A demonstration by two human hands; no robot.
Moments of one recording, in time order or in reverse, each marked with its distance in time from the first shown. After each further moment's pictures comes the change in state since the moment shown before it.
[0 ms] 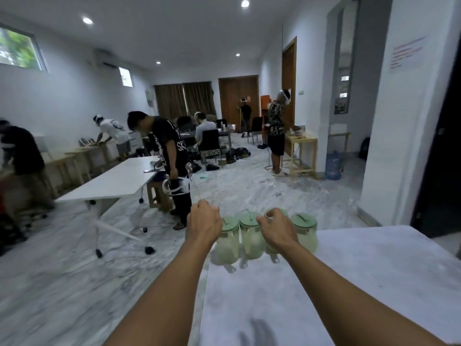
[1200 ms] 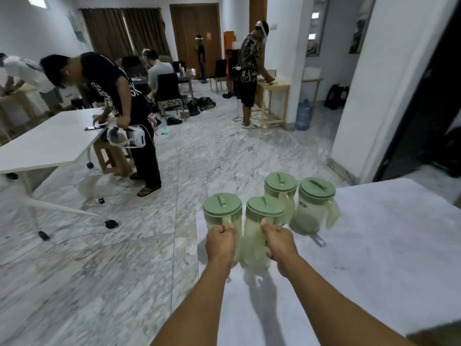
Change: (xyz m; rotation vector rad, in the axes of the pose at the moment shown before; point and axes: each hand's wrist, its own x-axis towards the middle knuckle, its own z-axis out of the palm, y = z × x) left_hand 0.089 -0.097 0.197 -0.678 -0.391 -0.481; right_hand 0.107 0.084 0.155 0.512 0.075 0.522
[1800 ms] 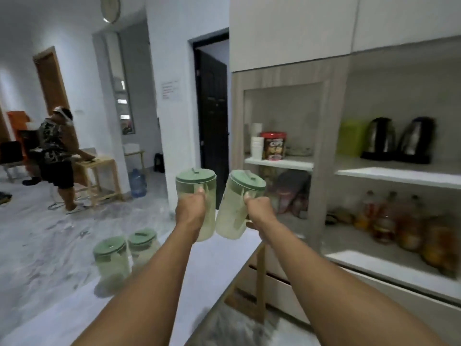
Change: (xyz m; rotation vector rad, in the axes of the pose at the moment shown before) left_hand -0.330 0.152 0.110 -0.019 -0.703 0.507; right_hand -0.266 -0.071 -0.308 0.169 0.764 -0.280
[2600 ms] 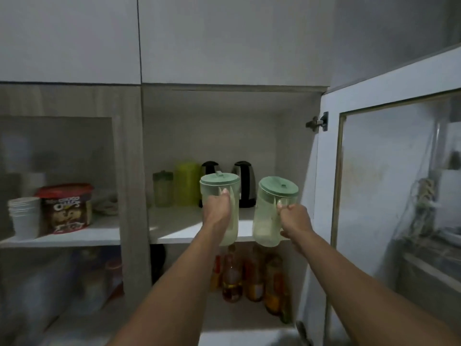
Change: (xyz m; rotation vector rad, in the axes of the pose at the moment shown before) left_hand -0.069 0.141 0.655 -0.145 -0.738 0.128; right_hand 0.260 -0.011 -0.576 -0.159 0.804 -0.111
